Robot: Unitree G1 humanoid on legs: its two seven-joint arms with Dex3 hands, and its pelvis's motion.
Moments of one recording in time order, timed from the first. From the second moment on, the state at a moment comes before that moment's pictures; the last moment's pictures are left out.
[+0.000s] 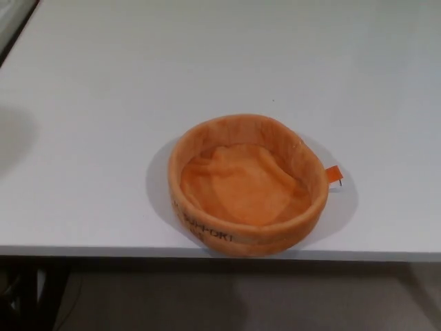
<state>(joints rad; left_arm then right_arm) 0.58 0.17 -0.02 0.34 -0.05 -0.25 -0.18 0.58 -0.40 -0.25 0.39 0.10 -0.21 0.30</state>
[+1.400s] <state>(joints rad) 0.66 0.13 0.02 0.24 -0.26 -0.75 -0.39 0.64 -0.43 -0.40 0.26 0.32 -0.53 0.66</state>
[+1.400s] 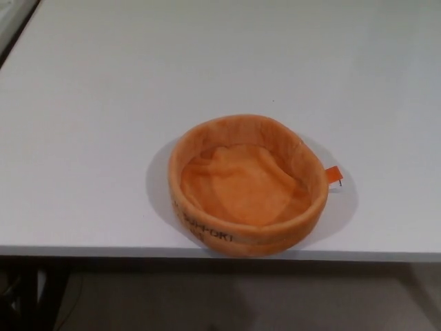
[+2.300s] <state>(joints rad) 0.48 0.21 0.24 -0.27 -0.33 -0.68 -0.31 0.61 -0.43 -0.40 0.27 0.33 -0.55 0.69</state>
